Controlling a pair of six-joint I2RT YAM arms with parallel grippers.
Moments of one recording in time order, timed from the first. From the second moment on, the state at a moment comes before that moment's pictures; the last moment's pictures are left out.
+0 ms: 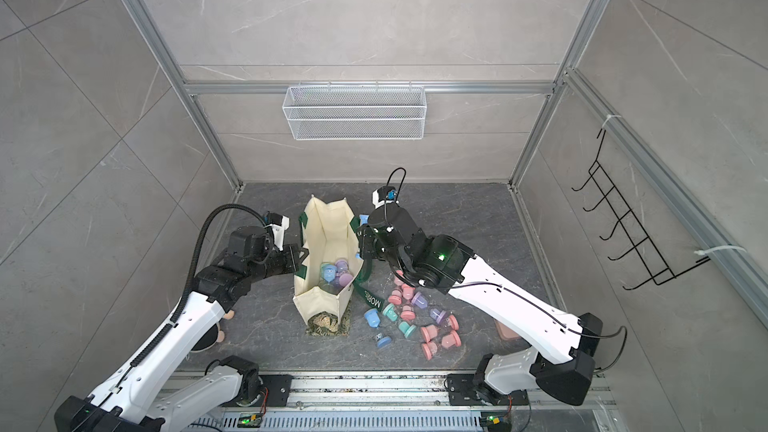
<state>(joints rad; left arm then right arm) -0.36 0.99 0.88 -0.56 0.25 -0.45 0.97 1.38 1.51 -0.70 0.28 0.64</state>
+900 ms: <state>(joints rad) -0.36 0.99 0.88 -0.56 0.25 -0.45 1.01 1.98 1.89 -0.91 0.17 0.71</state>
